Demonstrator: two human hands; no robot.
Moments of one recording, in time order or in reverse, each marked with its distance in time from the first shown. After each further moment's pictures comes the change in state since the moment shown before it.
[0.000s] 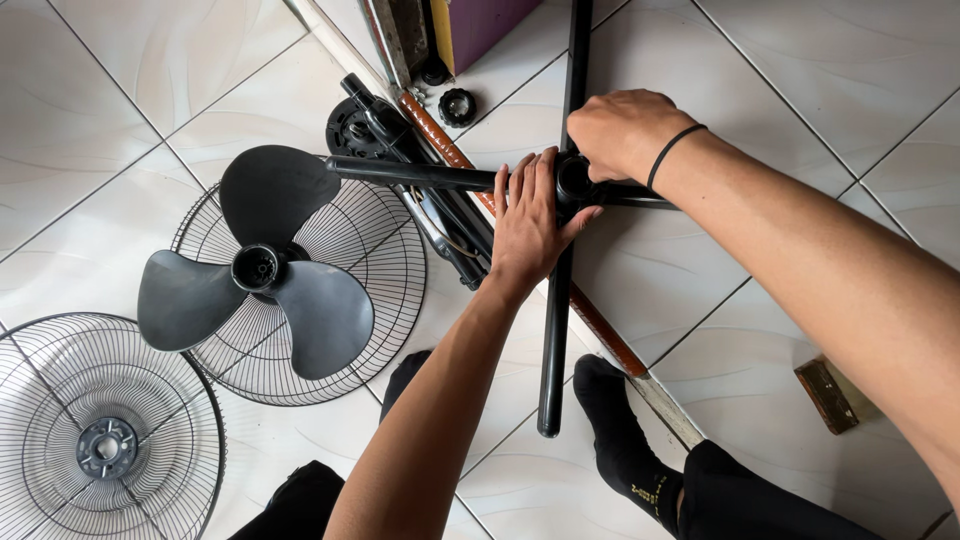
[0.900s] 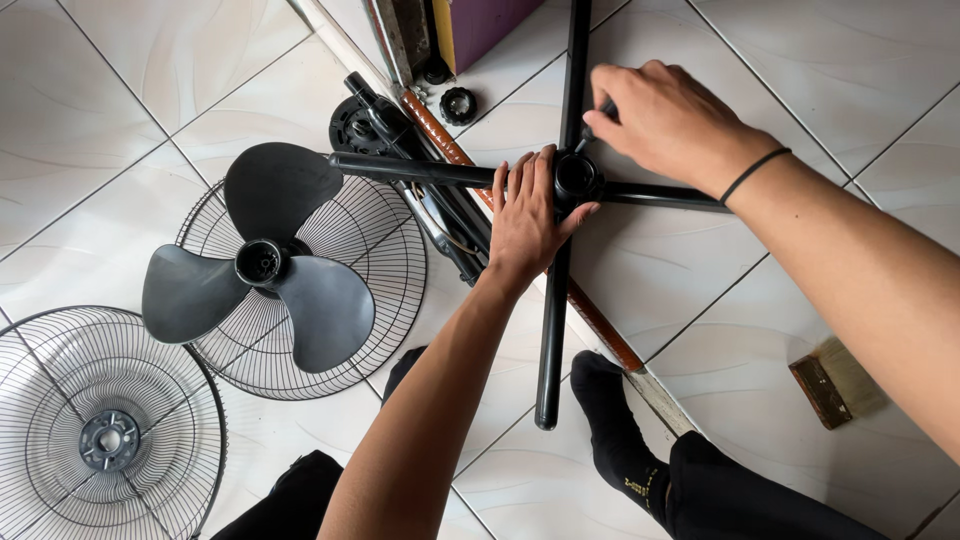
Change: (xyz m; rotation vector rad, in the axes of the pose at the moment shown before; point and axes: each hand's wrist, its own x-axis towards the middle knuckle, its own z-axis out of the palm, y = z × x) left_hand 0.000 0.001 -0.003 0.059 -0.008 0.012; right_hand -0.053 0.024 -0.003 0.325 0.580 -0.107
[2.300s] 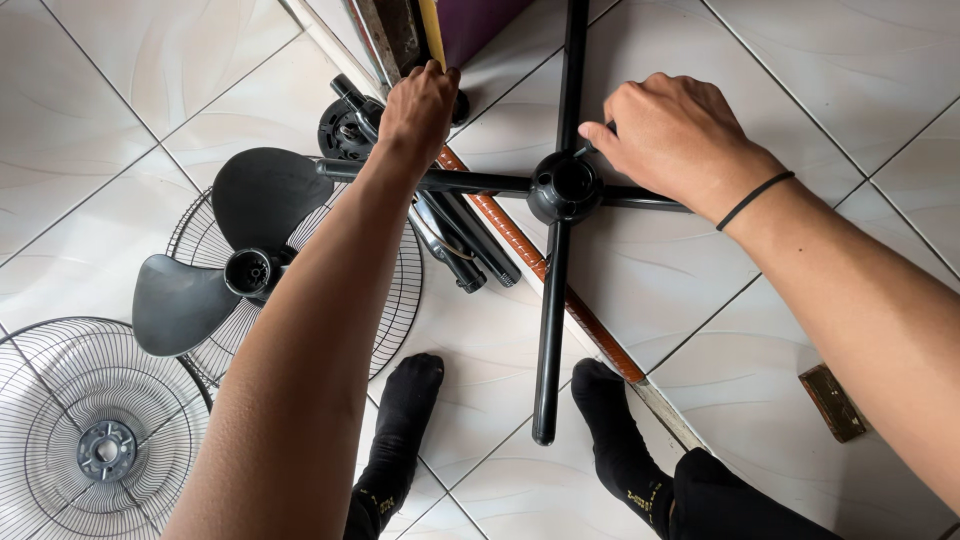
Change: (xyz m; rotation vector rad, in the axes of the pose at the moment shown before) left_hand 0.138 -0.165 -0.021 0.510 -0.259 0.143; right_hand 0.002 -0.005 -0.001 -0.043 -0.211 0.211
